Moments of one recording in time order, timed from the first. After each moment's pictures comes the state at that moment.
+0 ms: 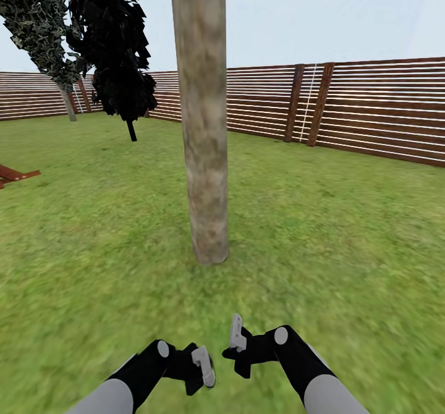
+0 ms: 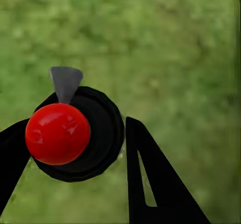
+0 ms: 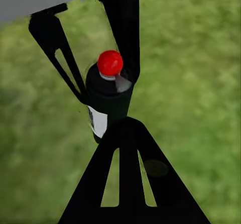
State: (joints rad) left arm -0.60 -0.11 -0.13 -0.36 -0.78 -0.08 -0.73; right arm -0.58 0.17 -0.10 -0.54 0.96 -0.25 0.94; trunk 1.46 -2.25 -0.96
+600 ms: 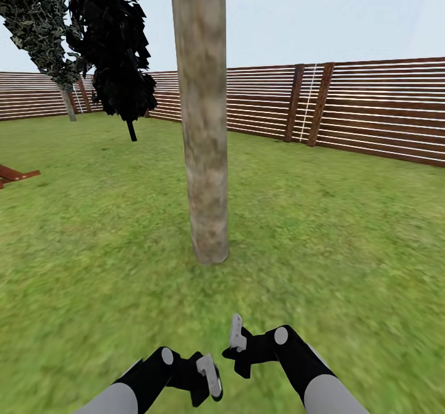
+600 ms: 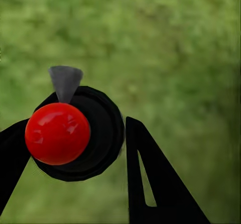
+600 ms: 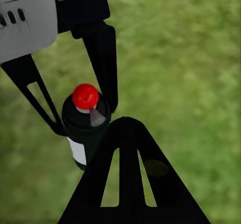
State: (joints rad) left arm -0.60 -0.13 -0.13 -0.30 -0.76 -0.09 -0.73; right arm -0.58 0.17 -0.10 -0.54 0.96 -0.25 0.94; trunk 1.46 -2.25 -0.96
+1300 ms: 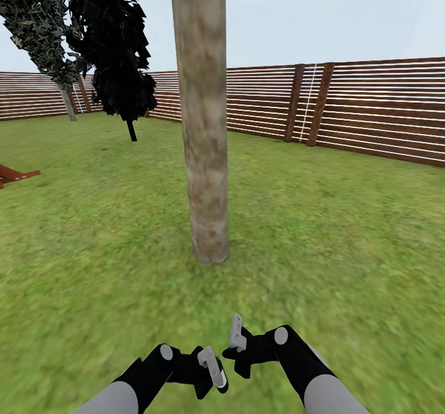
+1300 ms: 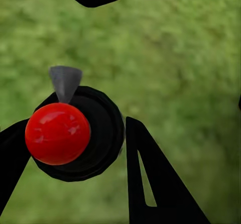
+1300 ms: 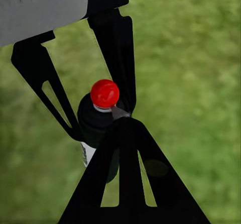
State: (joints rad) left arm -0.60 -0.13 -0.12 -0.32 -0.65 -0.09 -0.73; right arm -0.58 0.17 -0.10 -0.54 0.96 -0.25 0.94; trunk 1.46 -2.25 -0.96
